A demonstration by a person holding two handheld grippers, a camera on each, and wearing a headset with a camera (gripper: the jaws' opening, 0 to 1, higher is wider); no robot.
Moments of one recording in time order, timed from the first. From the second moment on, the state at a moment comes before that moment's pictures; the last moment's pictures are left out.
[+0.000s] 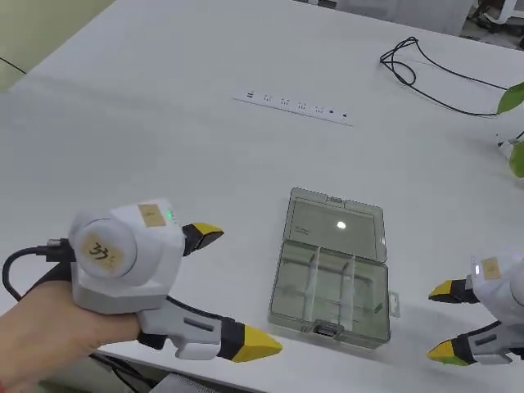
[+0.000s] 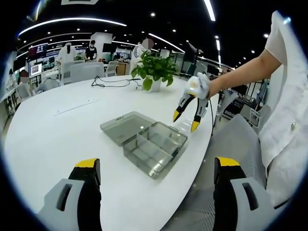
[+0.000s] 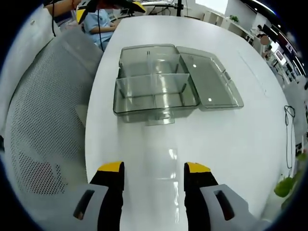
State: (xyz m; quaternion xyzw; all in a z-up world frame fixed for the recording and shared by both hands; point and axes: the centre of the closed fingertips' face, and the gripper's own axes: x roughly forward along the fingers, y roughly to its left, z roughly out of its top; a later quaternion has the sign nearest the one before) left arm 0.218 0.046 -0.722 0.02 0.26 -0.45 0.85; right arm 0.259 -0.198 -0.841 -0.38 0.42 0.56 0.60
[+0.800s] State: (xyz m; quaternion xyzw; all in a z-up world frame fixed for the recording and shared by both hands) left arm 0.221 0.048 -0.726 0.02 0.26 -0.45 0.85; right arm 0.267 -0.203 -0.856 -0.41 0.44 0.54 0.59
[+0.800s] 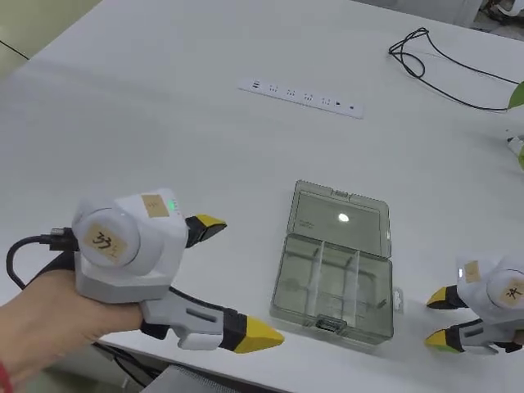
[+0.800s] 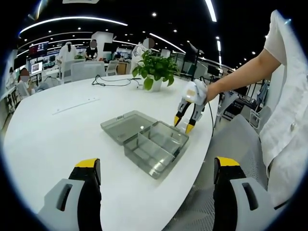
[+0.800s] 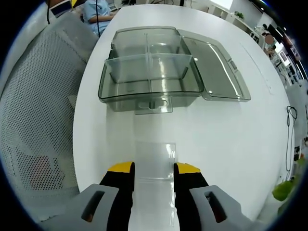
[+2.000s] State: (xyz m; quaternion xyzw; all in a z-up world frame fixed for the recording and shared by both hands) left arm 0.232 0.029 -0.706 0.02 0.25 -0.47 0.85; right arm 0.263 -0.183 -0.781 -0.42 0.36 0.51 0.65
